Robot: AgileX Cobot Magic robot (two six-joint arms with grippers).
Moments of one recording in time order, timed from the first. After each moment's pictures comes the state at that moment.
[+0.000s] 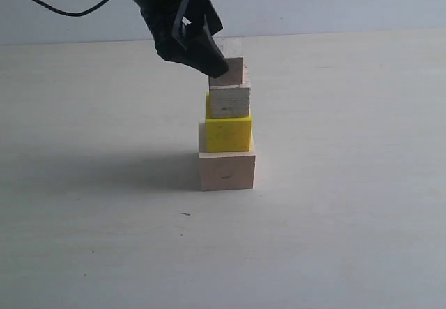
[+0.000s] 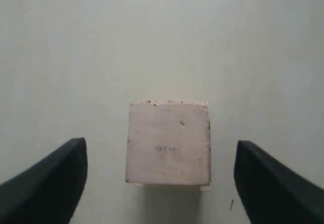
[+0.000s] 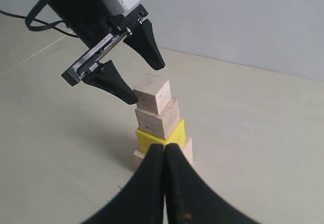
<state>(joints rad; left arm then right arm) -0.54 1.88 -1.73 -0.53 1.14 1.15 0.86 0.58 -0.79 -0.31 0.72 0.45</state>
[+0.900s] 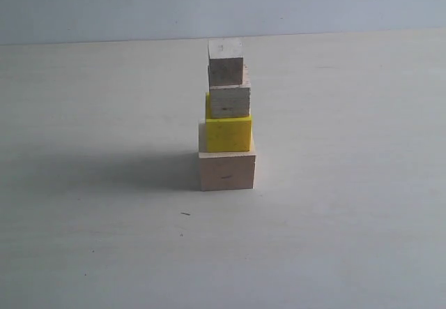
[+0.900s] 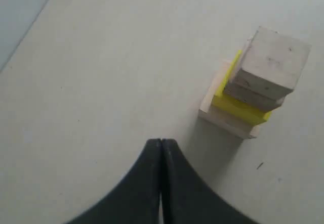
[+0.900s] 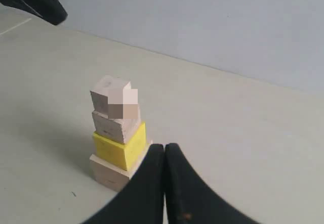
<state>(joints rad) -0.41 1.70 -1.73 -0.30 1.17 0.75 0.86 0.67 -0.79 -0.51 0.72 0.55</state>
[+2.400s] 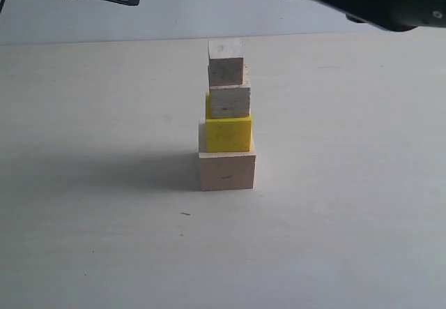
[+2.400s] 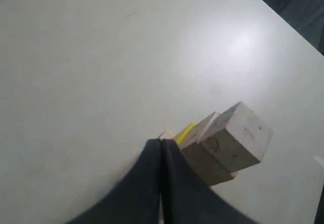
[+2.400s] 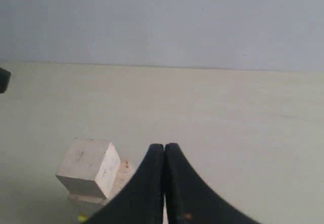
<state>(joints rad) -0.17 1.70 -1.42 -0.99 1.03 0.93 0.83 1.13 -0.88 -0.97 0.55 1.28</state>
